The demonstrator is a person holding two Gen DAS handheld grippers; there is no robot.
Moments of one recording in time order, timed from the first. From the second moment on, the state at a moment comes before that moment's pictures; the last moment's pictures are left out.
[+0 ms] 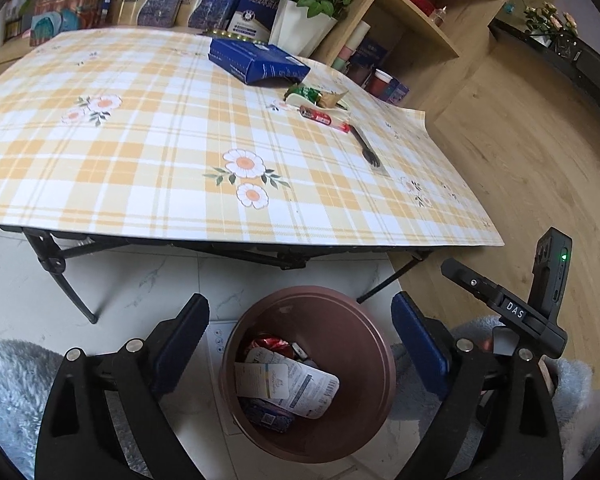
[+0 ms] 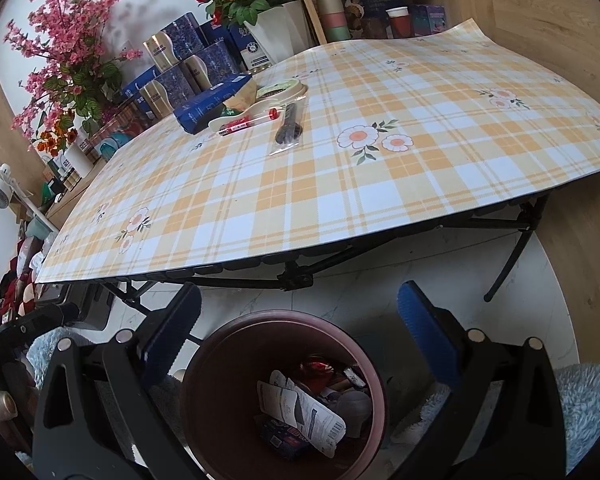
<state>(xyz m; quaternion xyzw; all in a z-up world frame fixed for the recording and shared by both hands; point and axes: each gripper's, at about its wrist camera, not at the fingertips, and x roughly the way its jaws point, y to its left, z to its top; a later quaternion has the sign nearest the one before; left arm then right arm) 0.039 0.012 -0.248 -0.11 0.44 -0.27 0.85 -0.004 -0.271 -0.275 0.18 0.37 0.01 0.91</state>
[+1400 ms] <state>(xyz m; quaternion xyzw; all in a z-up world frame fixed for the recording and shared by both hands) 0.169 -0.010 -0.210 -0.04 0.38 -0.21 0.90 0.225 -0.267 -0.256 0.00 0.41 0.06 0.91</state>
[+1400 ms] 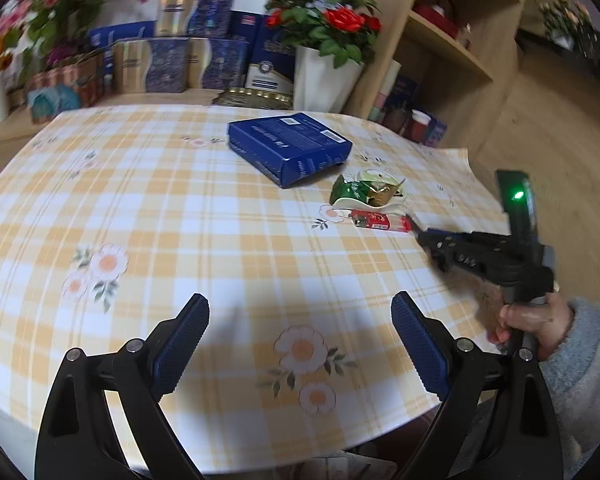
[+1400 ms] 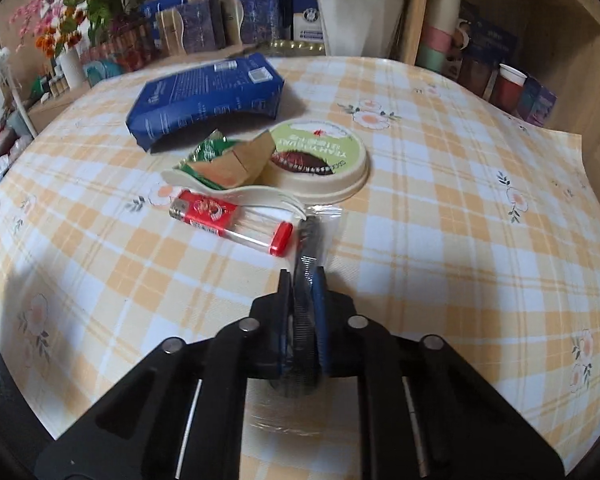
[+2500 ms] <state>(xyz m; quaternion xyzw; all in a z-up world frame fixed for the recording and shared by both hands) 0.398 -0.172 -0.257 0.35 0.39 -0.11 0.84 0.217 -0.322 -0.253 0.16 0.37 0.06 0.91</state>
